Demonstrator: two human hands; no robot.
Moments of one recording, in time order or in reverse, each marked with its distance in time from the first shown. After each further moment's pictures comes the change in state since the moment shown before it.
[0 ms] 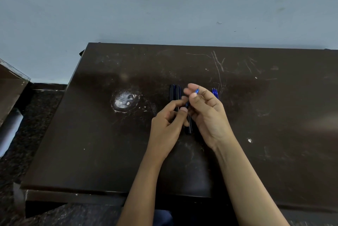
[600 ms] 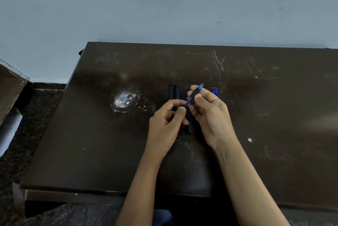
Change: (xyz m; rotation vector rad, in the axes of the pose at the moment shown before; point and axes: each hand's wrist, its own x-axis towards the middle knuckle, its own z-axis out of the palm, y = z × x) left_hand 0.001 -0.001 -0.001 -0.039 0.041 -0.024; right_hand -0.003 -0.004 0.000 0.028 0.101 0.047
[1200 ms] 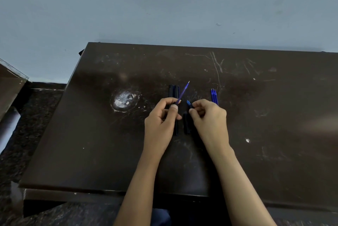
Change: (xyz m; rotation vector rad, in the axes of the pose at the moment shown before) left_hand 0.002 -0.004 -0.001 0.037 0.148 -0.021; right_hand 0.007 0.021 -0.014 -1.242 0.224 -0.372
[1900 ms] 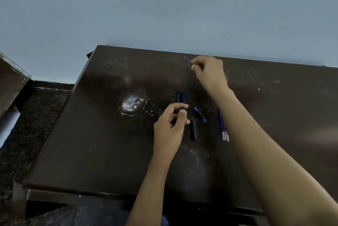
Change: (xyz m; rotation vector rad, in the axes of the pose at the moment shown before) left_hand 0.001 0.003 -0.001 -0.019 -0.016 -0.034; right_hand 0.127 -0.056 -0.005 -0.079 -0.077 -0.148
